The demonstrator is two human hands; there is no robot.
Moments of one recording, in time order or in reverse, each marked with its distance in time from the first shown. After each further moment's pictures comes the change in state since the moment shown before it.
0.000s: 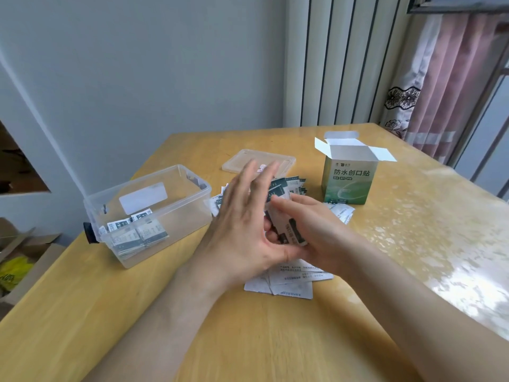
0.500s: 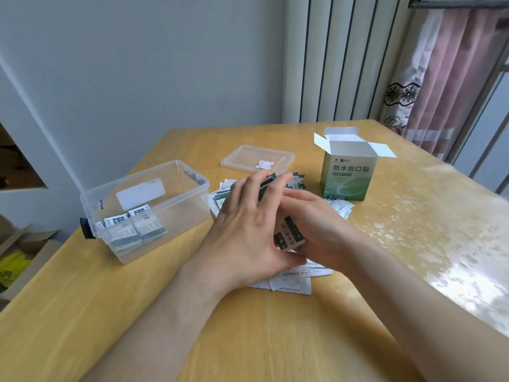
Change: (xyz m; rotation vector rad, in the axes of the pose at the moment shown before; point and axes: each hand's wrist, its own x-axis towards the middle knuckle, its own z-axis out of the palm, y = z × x) left_hand -0.001 0.002 0.010 0.234 0.018 0.098; right_hand 0.002 0.002 0.000 -0.040 -0.097 -0.078
